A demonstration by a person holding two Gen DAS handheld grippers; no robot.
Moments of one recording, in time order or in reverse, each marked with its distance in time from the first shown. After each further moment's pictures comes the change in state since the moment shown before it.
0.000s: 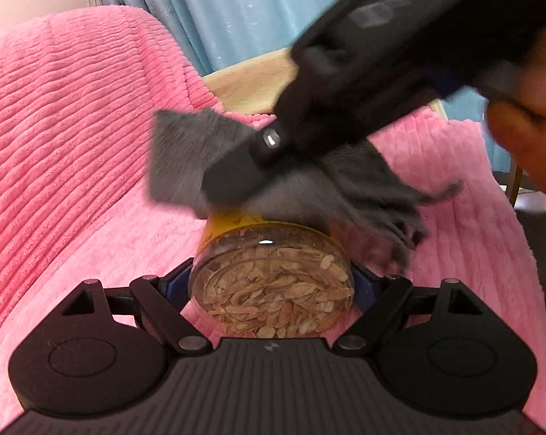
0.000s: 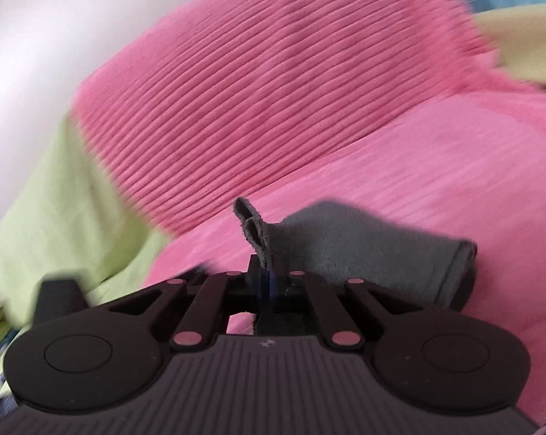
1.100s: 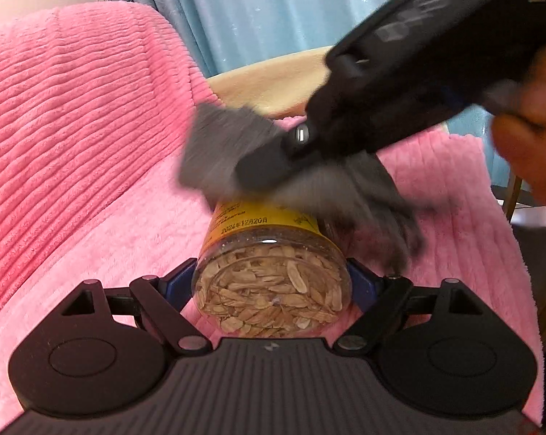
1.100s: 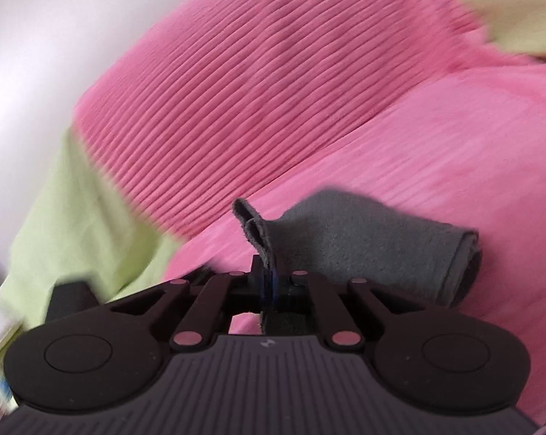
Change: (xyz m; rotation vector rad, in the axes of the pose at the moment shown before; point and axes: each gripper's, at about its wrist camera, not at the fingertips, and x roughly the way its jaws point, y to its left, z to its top) left arm 0.001 0.001 -0.001 -0.048 -0.009 -0.012; right arm 0.006 0.013 -0.010 0.026 0.067 0.089
